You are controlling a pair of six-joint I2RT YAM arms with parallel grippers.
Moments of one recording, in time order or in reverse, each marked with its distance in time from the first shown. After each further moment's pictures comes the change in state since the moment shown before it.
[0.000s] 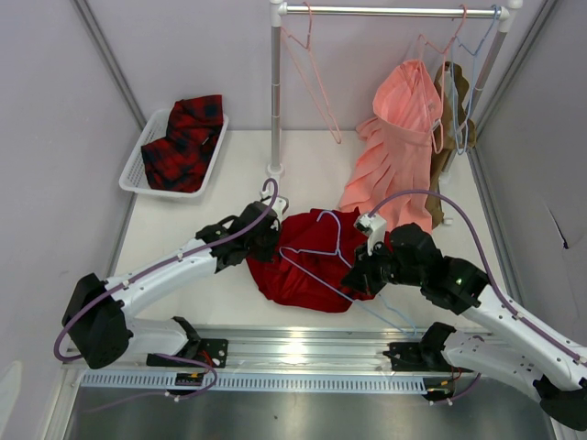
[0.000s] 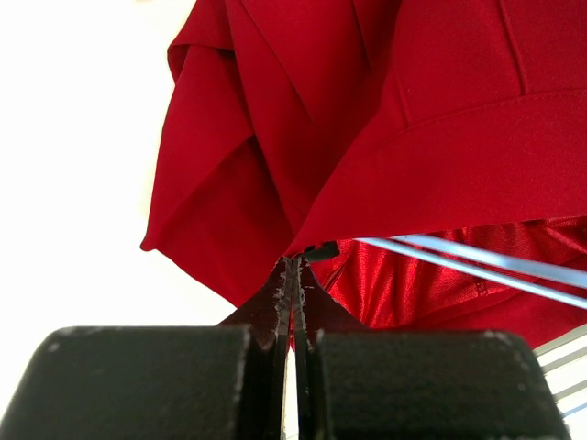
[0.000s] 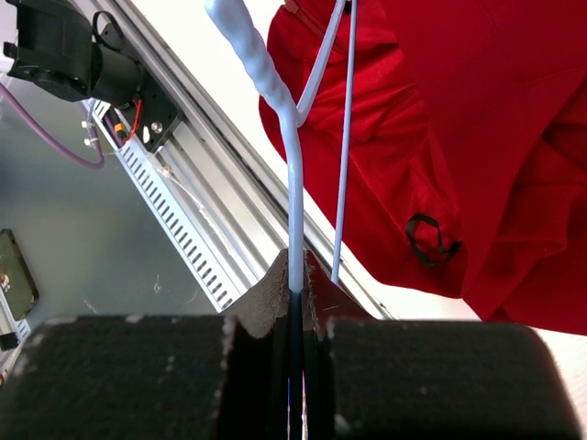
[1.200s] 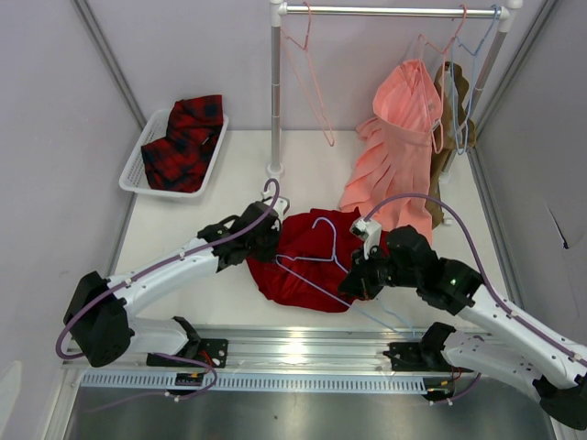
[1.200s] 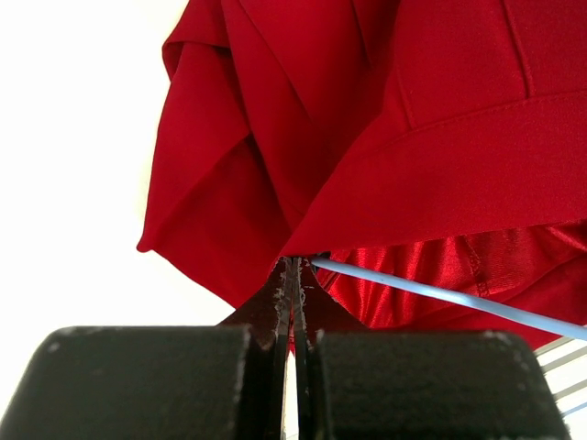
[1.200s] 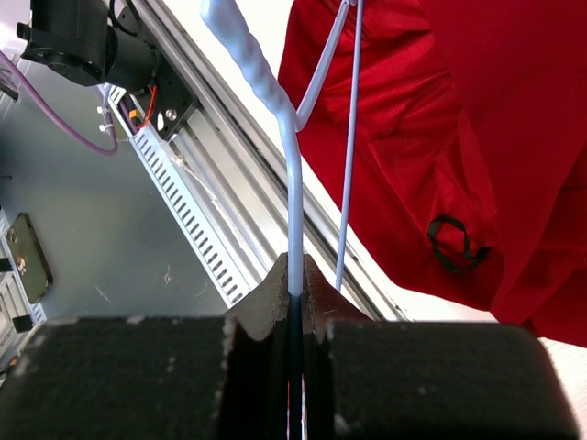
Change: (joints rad) left arm 0.000 0.013 0.002 0.001 0.005 0.002; right arm 0.001 0.008 -0.042 0.036 -0.066 0.009
